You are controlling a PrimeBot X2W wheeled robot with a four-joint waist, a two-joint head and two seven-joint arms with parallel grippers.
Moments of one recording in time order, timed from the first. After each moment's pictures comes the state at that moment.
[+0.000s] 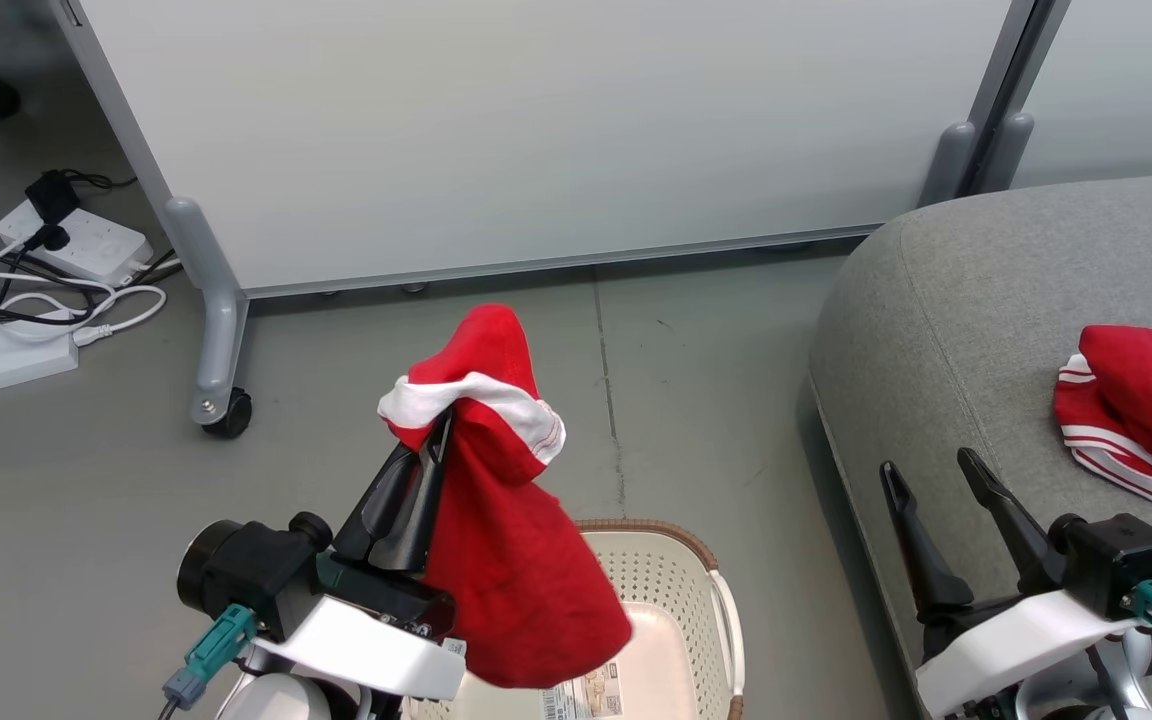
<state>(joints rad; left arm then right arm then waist) -0.13 0.20 -0.42 -0.02 -0.42 0.03 -0.24 0.01 -0.05 0.07 -0.06 0.22 0.13 0.06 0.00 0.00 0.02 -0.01</state>
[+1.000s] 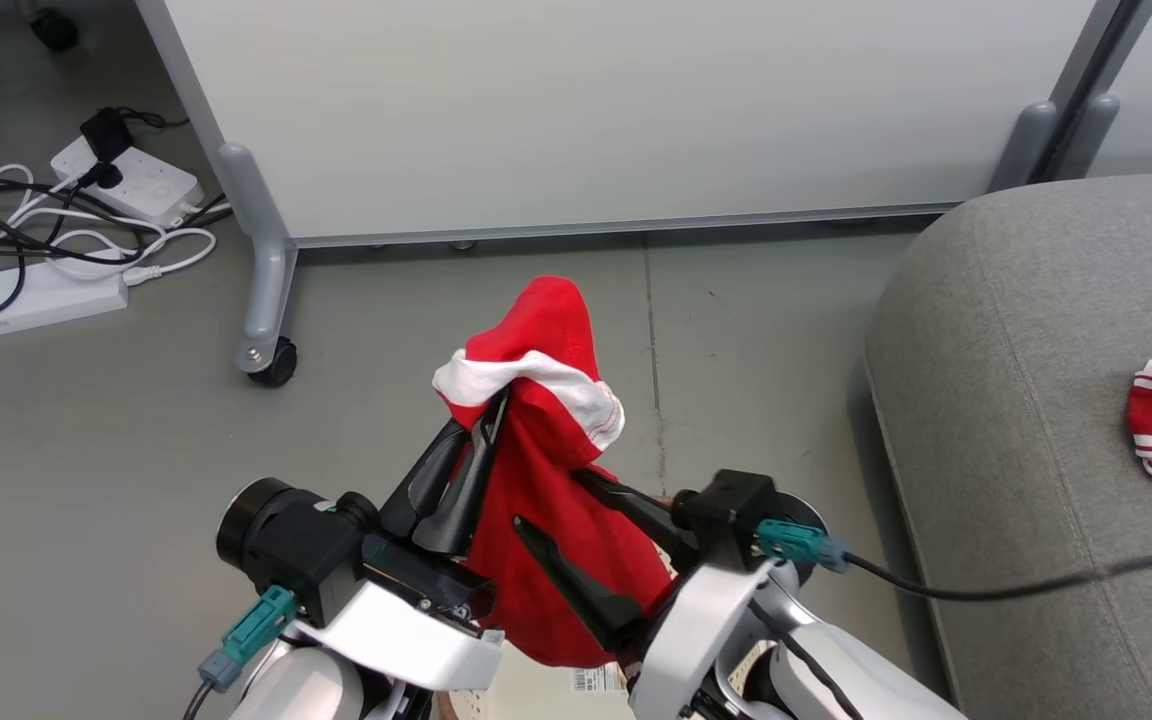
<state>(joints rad) -0.19 0.20 -0.48 -0.04 -0.40 0.00 -0.24 -0.40 -0.05 0.76 0.26 0.50 0.13 -0.03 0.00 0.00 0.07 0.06</state>
